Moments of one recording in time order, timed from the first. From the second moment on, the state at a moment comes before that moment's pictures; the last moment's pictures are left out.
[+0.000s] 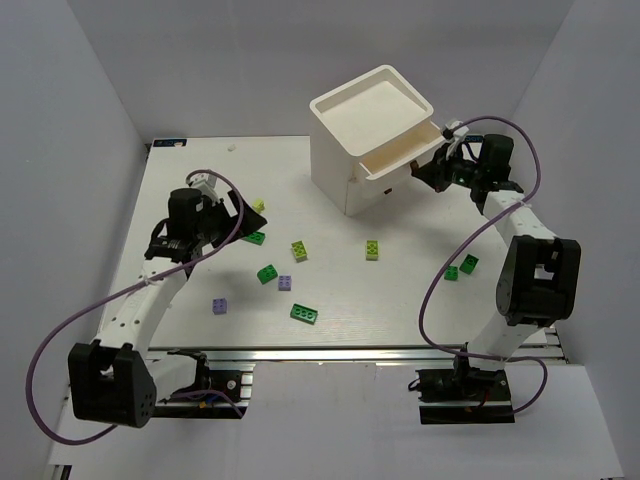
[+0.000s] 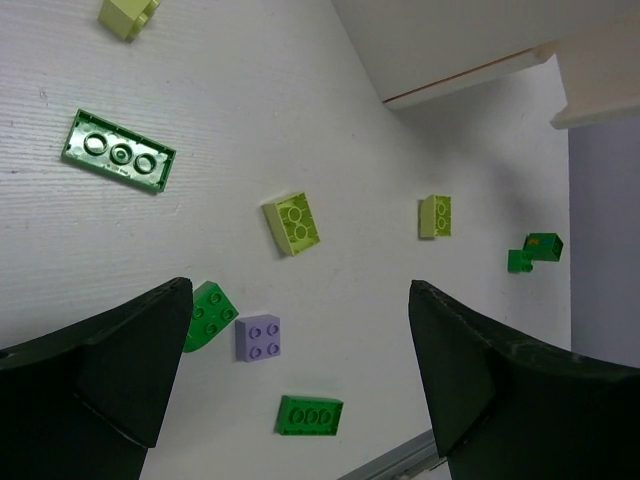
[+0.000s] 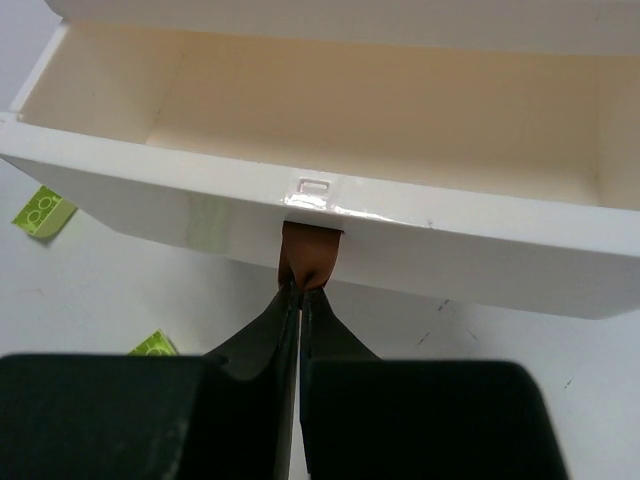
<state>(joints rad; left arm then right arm) -0.14 1.11 0.84 -0.26 0.33 -0.55 -0.05 1.71 1.25 0.03 -0.90 -0.27</state>
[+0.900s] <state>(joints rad) -0.15 1.72 1.21 -0.29 0.14 -0.53 -0.08 1.61 1.16 -0.14 -0.89 -0.32</state>
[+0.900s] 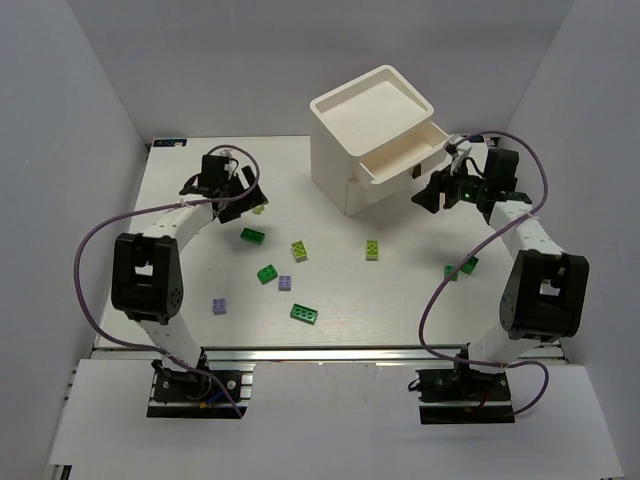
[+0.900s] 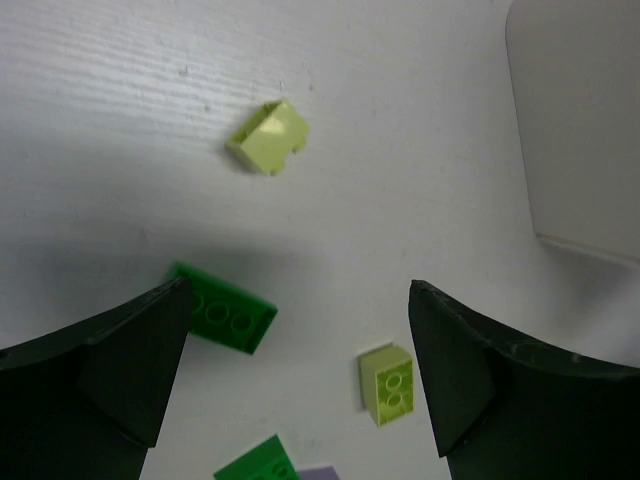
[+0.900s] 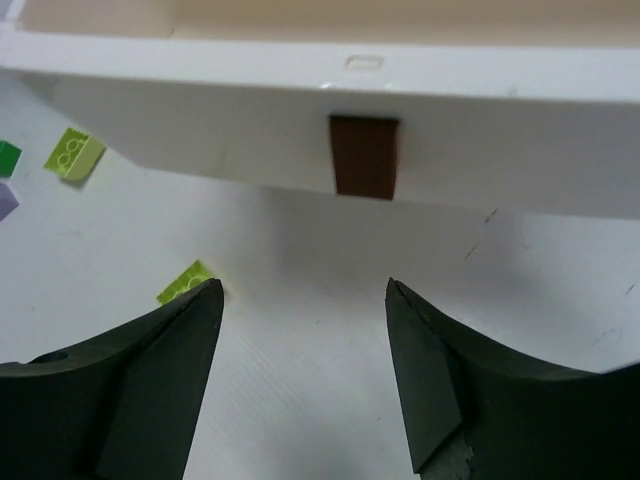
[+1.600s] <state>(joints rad) -0.21 2.22 1.80 -0.68 -0.14 -0.64 -0.09 1.17 0.92 -0.37 -0.97 -0.56</state>
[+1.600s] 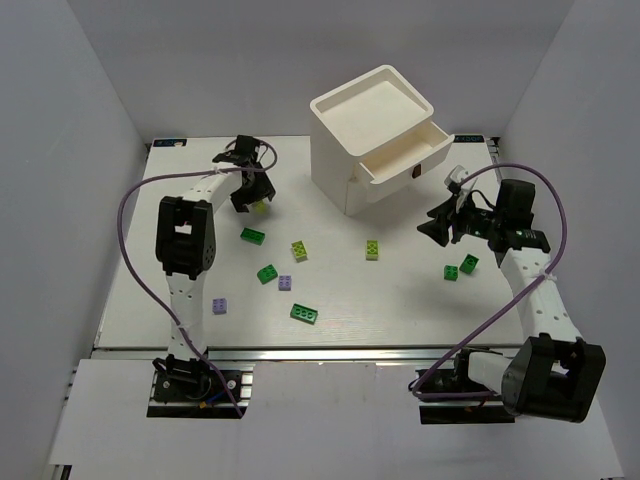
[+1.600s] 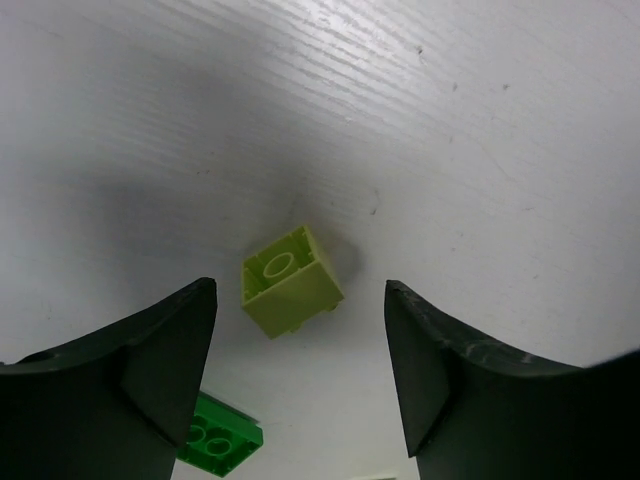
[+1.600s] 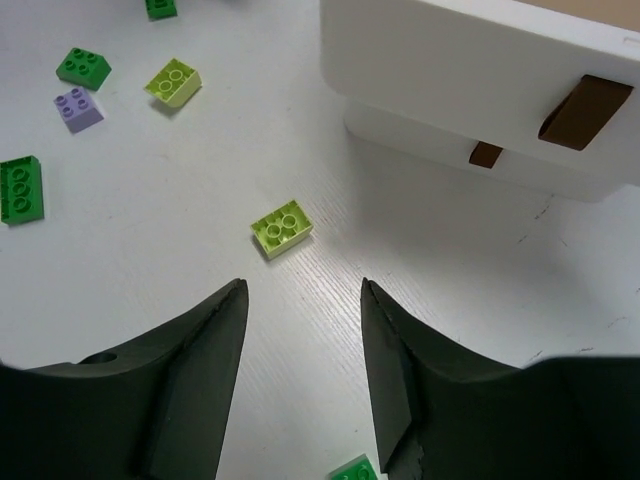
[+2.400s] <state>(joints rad) -0.23 2.27 1.88 -0.77 -0.16 -0.66 -0.09 1.06 0.86 -0.40 -0.99 -0.62</state>
